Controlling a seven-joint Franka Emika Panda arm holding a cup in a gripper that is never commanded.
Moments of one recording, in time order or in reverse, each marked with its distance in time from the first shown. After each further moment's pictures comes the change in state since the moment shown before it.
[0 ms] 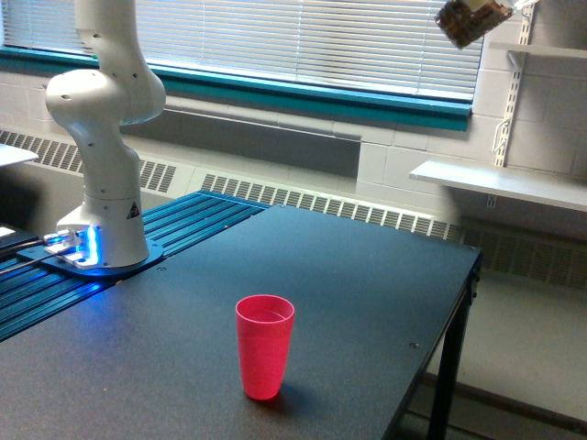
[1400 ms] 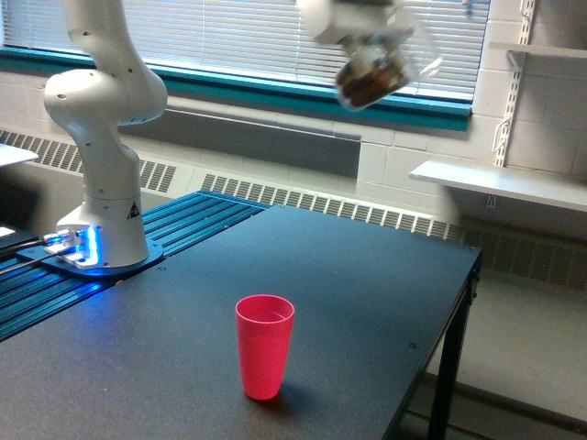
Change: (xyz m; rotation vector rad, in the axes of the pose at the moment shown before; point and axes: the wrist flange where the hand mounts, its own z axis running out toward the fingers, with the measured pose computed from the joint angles) arm -0.030 0.155 -0.002 -0.262 0.019 0.254
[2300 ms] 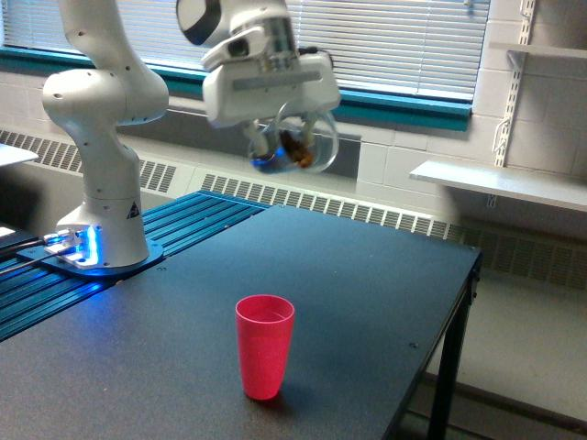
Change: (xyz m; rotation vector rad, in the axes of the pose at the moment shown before) arm -0.021 0.131 0.046 -0.163 -0.099 0.263
